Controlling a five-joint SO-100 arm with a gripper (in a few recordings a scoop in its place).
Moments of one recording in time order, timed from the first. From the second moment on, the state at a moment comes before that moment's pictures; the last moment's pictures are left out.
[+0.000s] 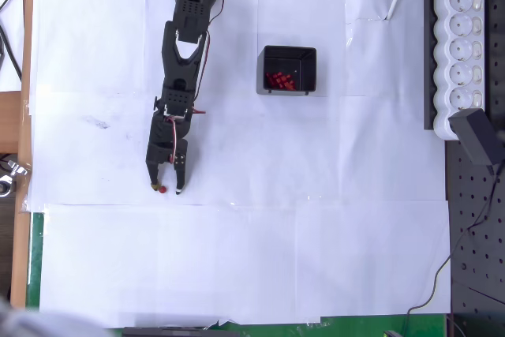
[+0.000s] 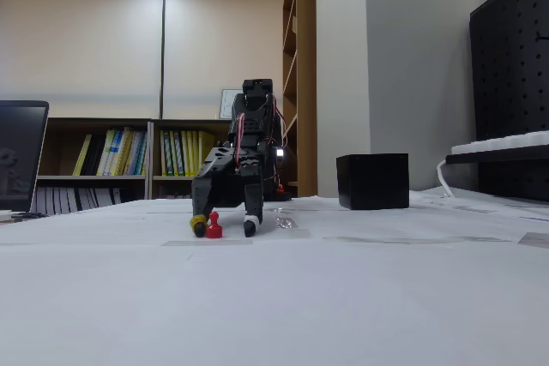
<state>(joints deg) 9.4 134.5 97.7 -12.9 -89.1</state>
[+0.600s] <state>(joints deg) 9.5 134.9 98.3 -13.1 -89.1</state>
